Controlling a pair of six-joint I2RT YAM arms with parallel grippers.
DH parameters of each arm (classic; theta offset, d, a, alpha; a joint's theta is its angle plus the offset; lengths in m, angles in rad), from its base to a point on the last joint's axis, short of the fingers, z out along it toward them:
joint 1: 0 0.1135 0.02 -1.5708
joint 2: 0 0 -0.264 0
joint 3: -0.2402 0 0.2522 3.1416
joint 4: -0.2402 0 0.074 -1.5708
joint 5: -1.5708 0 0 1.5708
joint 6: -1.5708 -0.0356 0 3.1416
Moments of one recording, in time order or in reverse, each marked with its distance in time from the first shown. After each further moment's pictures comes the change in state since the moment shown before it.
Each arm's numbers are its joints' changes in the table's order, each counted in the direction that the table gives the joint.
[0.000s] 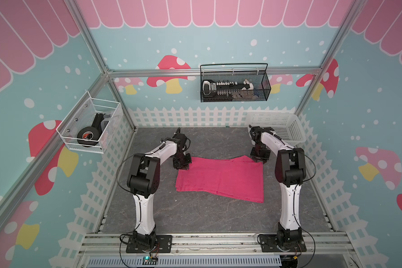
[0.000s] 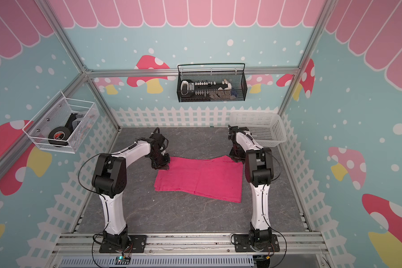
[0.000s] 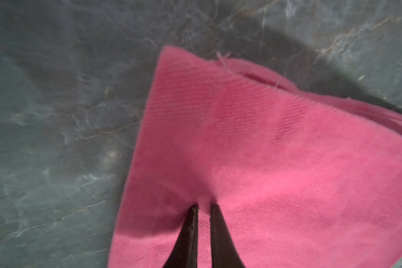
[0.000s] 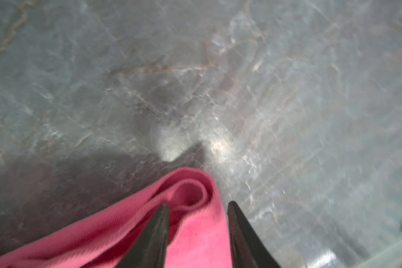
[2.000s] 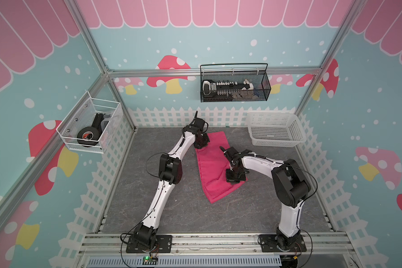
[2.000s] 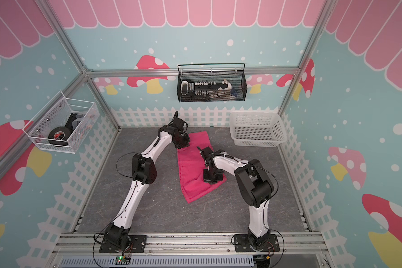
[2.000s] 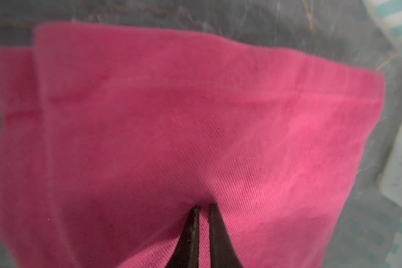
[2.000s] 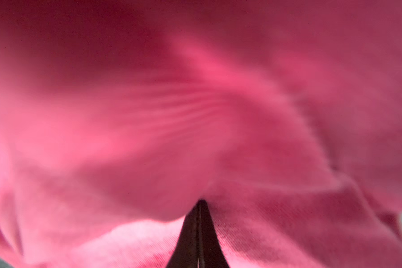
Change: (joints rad) left arm -0.083 0.725 -1.160 -0.054 -0.008 0.259; right arm 0.454 -0.276 0.499 0.314 0.319 0.012
